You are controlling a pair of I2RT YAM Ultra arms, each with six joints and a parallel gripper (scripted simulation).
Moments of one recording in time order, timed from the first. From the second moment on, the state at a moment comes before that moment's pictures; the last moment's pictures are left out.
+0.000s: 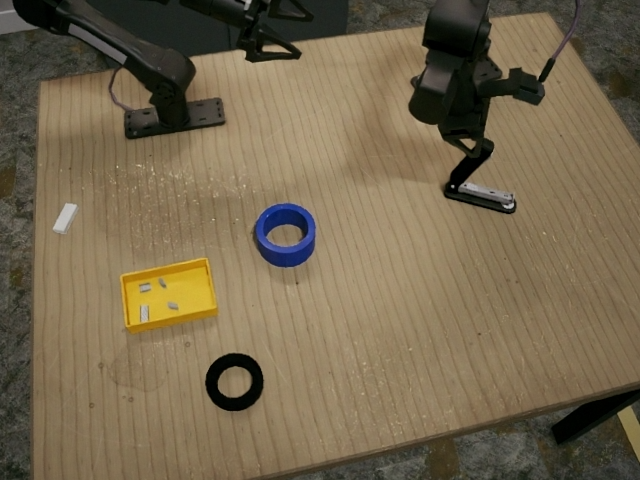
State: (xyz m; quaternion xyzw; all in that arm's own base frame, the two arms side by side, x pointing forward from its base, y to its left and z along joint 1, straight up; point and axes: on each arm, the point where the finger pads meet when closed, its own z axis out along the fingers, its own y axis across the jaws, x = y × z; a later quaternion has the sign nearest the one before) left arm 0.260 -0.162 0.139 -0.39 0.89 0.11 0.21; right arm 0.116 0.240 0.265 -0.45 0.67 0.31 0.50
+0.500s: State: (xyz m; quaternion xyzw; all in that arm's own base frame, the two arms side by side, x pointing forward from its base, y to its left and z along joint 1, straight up) left arm 0.266 -0.155 0.124 -0.39 0.89 0.11 0.21; right arm 0.116 0.240 0.265 -0.45 0.67 0.31 0.50
